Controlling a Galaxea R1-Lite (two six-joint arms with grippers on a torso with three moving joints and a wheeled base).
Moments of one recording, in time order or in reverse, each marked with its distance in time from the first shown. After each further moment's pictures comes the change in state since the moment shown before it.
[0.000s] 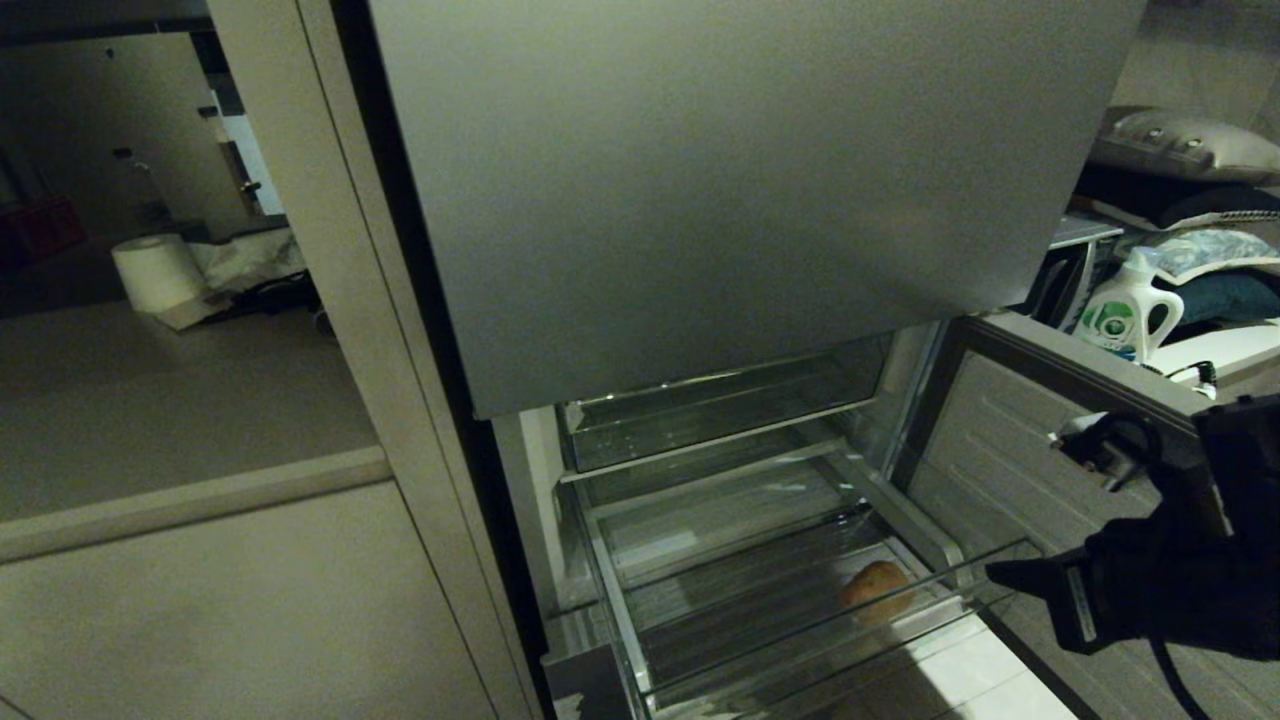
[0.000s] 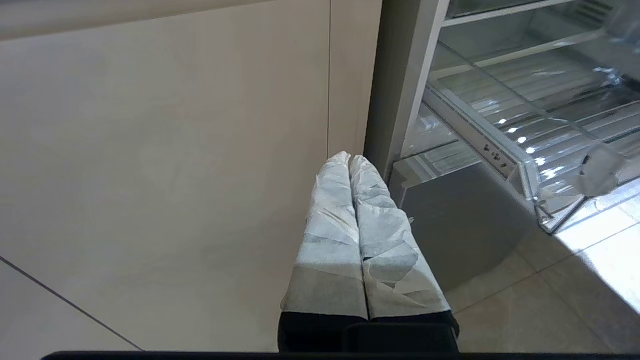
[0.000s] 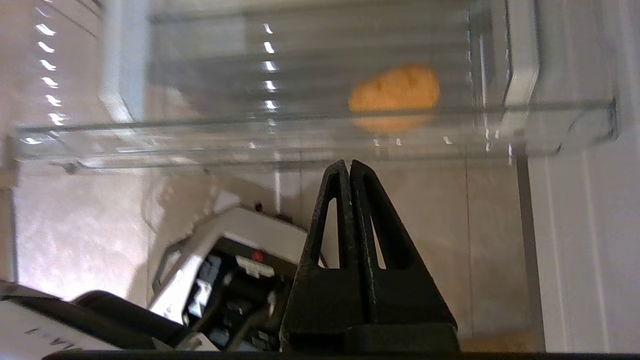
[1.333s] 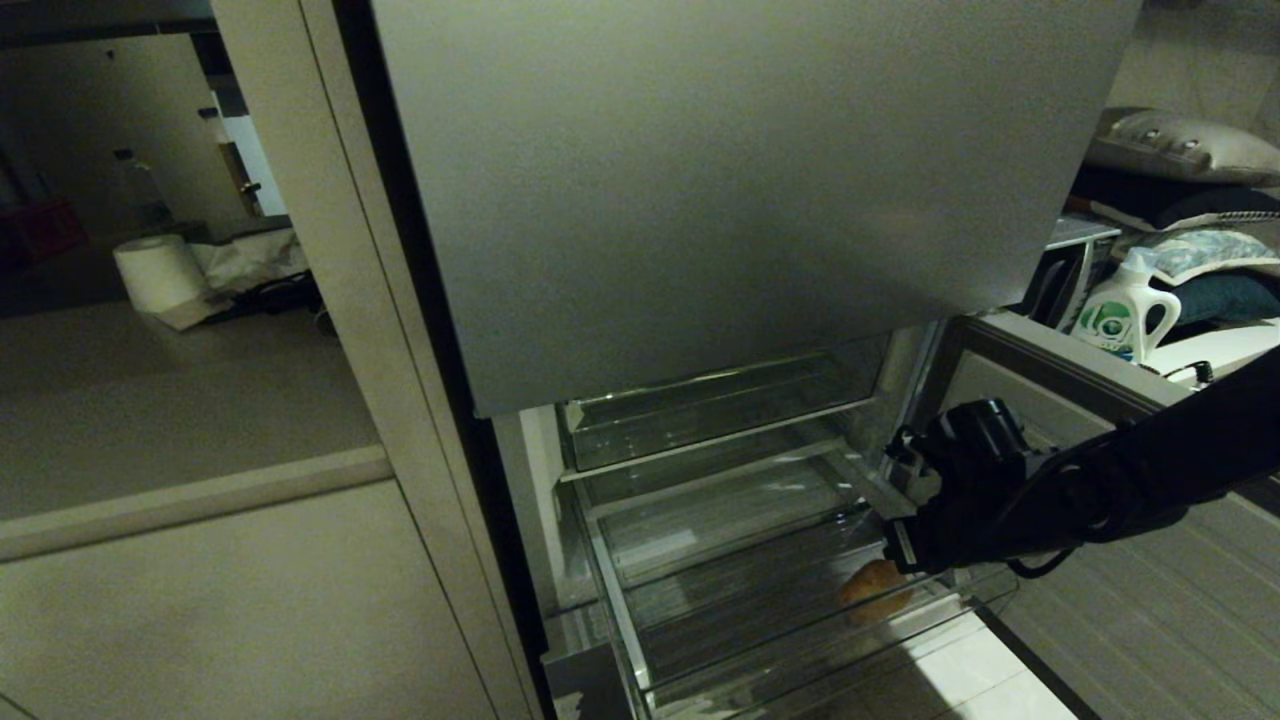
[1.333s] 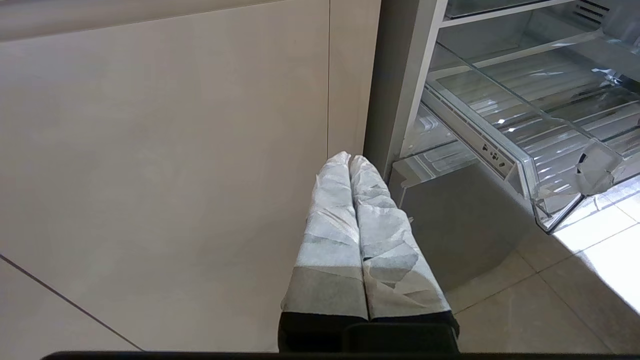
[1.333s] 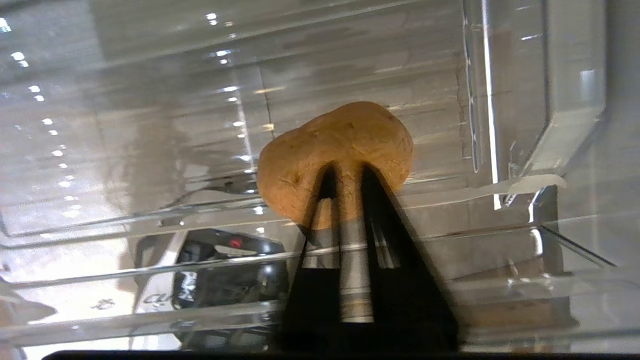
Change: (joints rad) left arm 0.000 0.000 0.000 0.000 0.000 0.000; right arm -0.108 0.696 -0.333 -0.104 -0.015 -0.011
